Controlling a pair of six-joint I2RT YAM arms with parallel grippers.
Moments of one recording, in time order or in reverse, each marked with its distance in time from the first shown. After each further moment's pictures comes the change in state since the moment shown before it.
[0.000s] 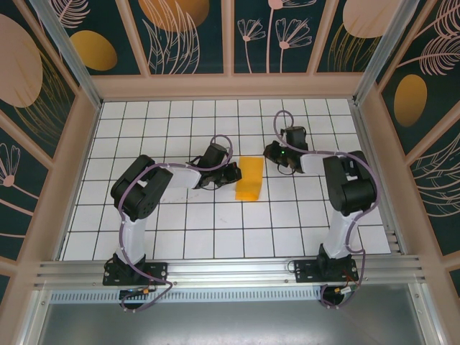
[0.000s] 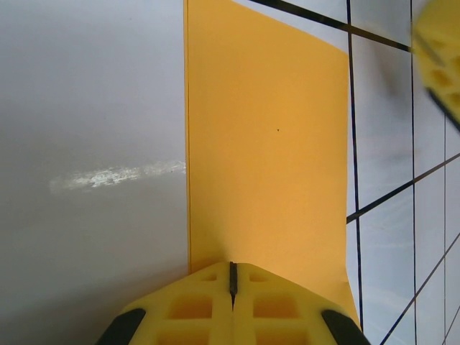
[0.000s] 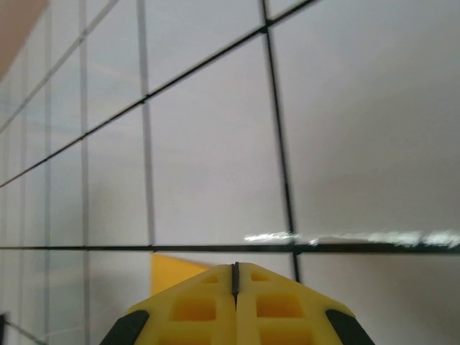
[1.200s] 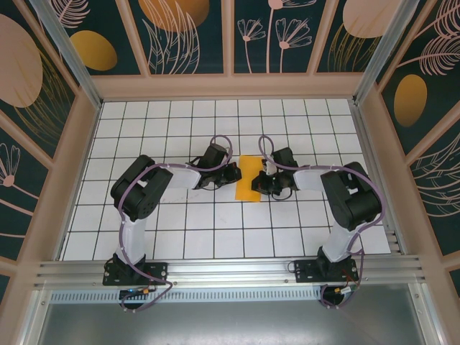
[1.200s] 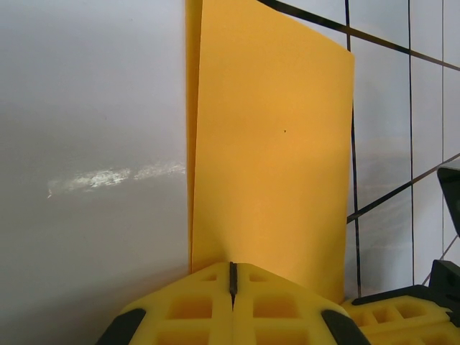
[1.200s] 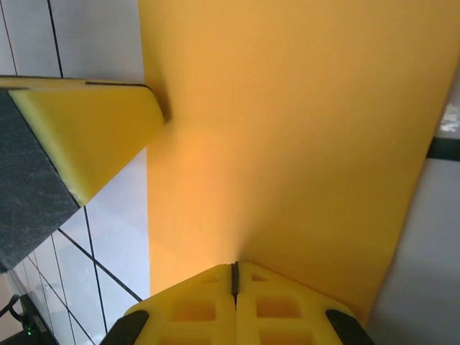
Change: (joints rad) left arm 0.000 0.000 -0.008 0.014 -0.001 -0.005; right arm 0.154 -0.098 -0.181 -0.232 -0.203 -0.088
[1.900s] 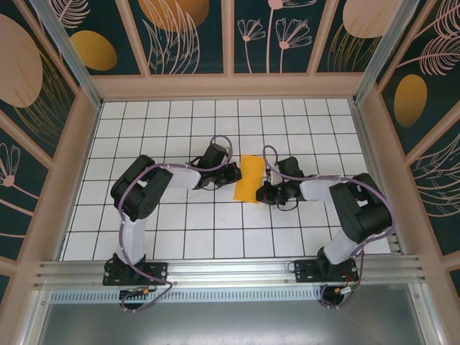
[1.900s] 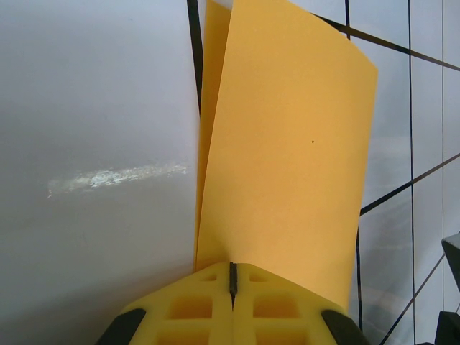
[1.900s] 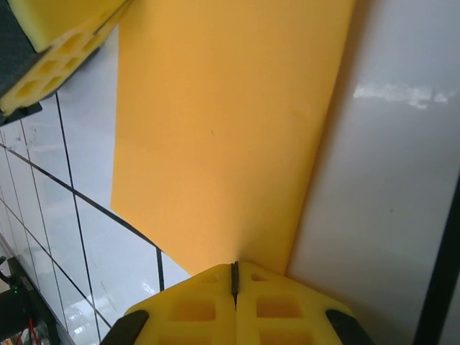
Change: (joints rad) left arm 0.000 0.000 0.000 0.000 -0.001 0.000; right arm 0.003 -0.132 -0.142 -0.029 -0.014 -0.045
